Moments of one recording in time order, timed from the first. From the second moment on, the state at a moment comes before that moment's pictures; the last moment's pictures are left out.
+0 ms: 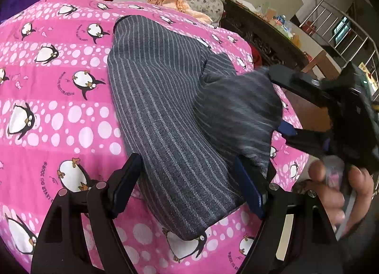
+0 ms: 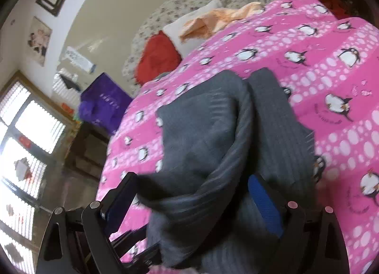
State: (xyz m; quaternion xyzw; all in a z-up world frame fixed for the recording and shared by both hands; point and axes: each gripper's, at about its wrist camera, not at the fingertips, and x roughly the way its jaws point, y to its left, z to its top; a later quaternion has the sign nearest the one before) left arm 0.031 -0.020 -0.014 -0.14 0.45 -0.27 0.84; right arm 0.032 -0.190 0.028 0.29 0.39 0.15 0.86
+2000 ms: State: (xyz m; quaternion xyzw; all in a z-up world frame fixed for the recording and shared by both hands) left arm 0.009 -0.064 -0.016 -0.01 0.44 -0.32 0.84; right arm -0.020 -0.205 -0.012 -0.02 0.46 0.10 0.88
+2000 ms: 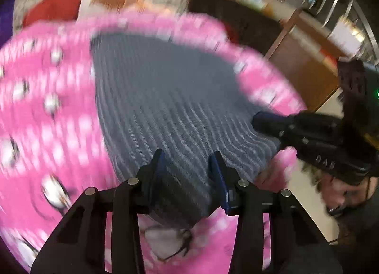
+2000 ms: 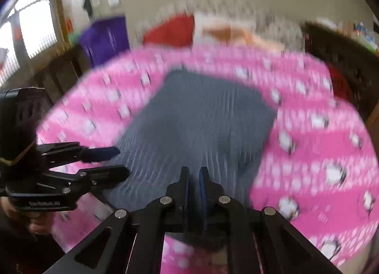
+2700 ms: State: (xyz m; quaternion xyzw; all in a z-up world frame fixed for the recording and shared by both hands) left arm 0.172 -0.076 0.047 -0.13 0.41 -0.17 0.89; right arm 0.125 -0.237 0.032 0.11 0.40 -0.05 0.91
